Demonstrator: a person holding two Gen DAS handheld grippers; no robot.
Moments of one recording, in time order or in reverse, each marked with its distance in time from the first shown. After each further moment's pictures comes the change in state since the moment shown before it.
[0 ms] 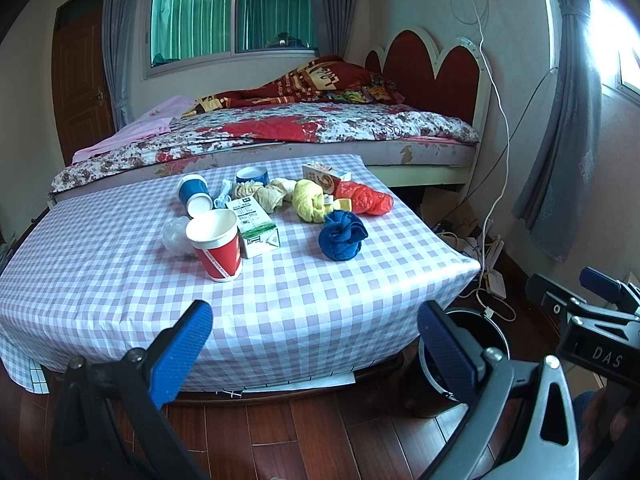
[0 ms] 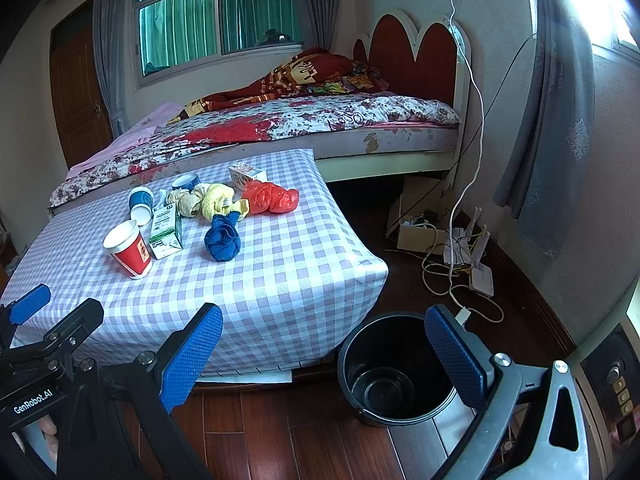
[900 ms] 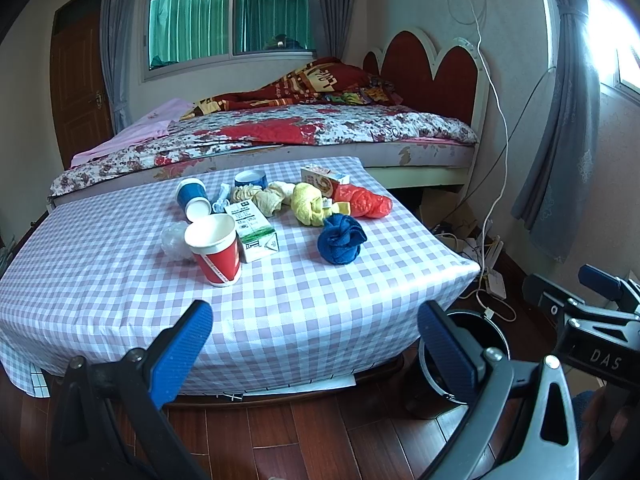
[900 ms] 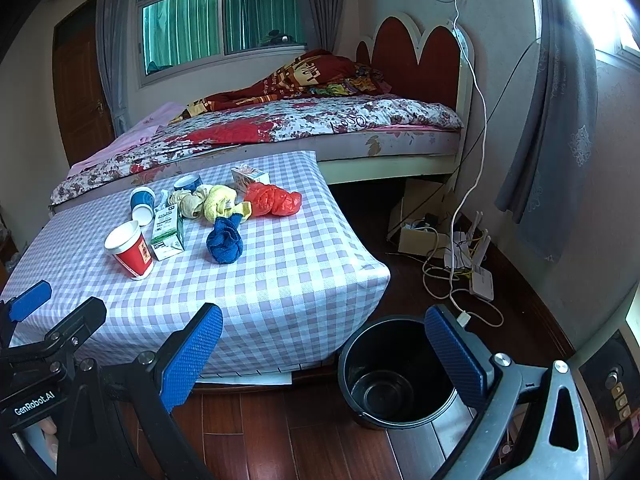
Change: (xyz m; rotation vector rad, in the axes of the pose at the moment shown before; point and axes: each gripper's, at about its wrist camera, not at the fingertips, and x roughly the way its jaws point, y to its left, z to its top) left arm 0.000 -0.002 0.008 0.009 -0.004 0.002; right arm 0.001 0.003 0.004 -0.004 0.000 0.002
